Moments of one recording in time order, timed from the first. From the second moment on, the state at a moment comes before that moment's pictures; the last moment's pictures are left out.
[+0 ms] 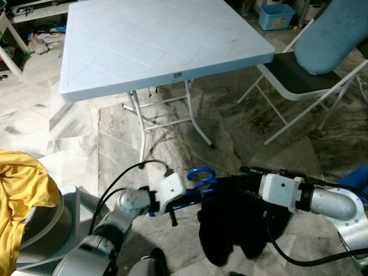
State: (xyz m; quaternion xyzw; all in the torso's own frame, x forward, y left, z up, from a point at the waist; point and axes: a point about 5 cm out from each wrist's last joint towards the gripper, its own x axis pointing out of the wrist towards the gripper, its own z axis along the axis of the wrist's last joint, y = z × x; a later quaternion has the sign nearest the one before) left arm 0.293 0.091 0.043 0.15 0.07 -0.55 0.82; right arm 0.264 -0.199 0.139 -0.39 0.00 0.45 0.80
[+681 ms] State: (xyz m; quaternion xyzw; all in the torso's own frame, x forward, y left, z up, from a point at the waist) left arm 0.305 0.092 0.049 0.02 0.05 -0.43 0.90; right arm 0.282 -0.177 0.134 -0.29 -0.04 0.32 0.90
